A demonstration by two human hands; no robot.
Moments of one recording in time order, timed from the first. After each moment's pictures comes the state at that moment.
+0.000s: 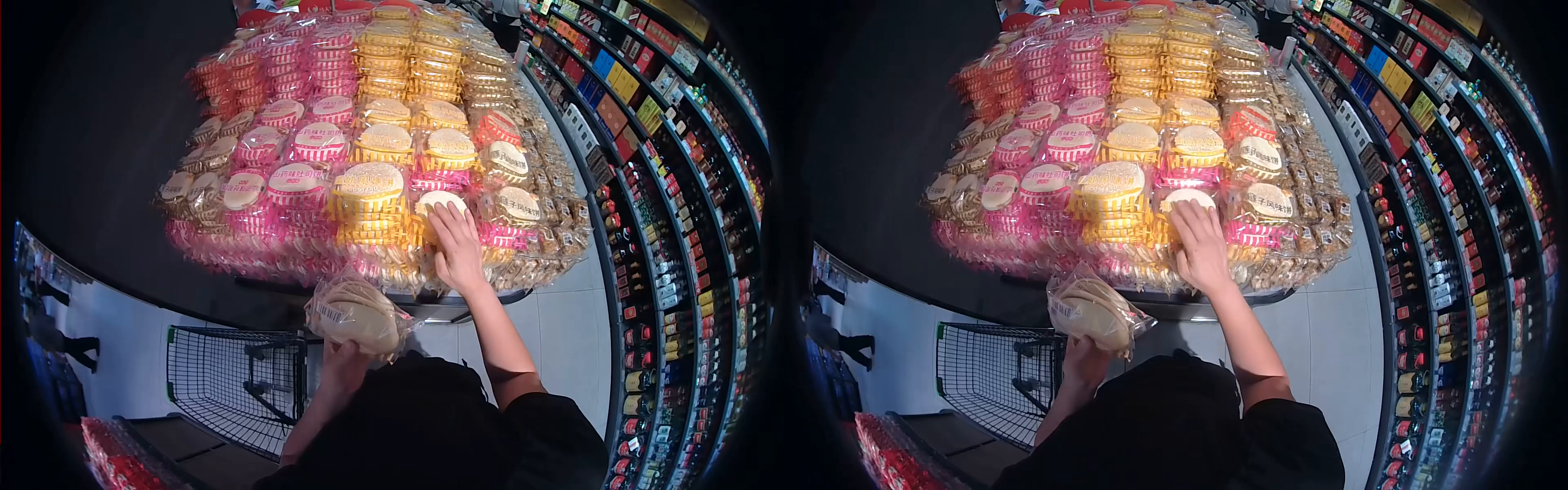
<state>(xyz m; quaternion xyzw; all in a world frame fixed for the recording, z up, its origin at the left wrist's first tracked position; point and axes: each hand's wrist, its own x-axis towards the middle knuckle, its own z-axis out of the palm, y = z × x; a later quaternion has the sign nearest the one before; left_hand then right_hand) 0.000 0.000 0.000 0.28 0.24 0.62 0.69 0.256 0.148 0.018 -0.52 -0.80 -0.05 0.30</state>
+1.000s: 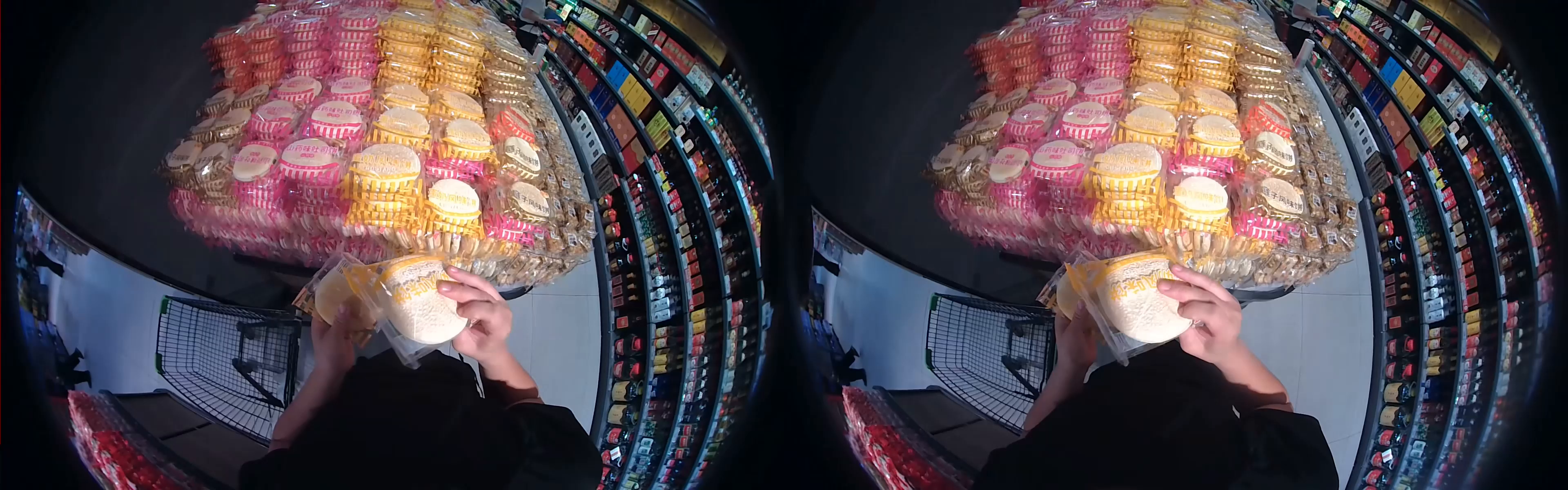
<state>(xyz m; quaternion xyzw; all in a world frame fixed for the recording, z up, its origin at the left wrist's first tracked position) -0.013 -0.003 -0.011 0.27 0.37 0.66 0.60 0.225 0.030 0.074 -0.27 -0.75 0.13 0.59</state>
